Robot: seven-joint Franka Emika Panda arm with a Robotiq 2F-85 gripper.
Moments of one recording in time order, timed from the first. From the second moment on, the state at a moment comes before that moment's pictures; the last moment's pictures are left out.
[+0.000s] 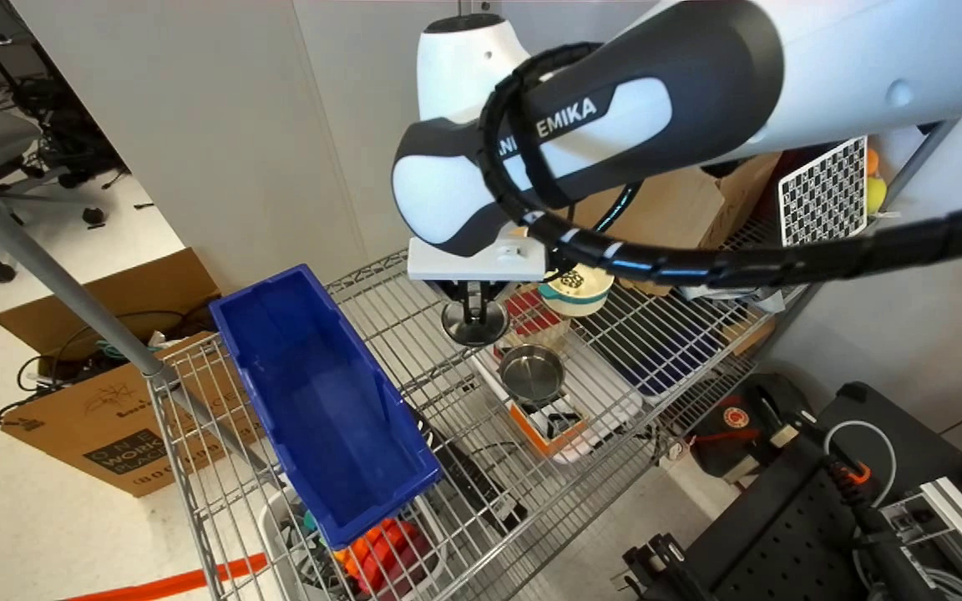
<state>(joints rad) 0.23 0.84 -0.02 -1.41 0.04 2.21 0.75</state>
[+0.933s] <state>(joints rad) 0.18 0.79 -0.04 -1.65 0.04 2.23 0.71</state>
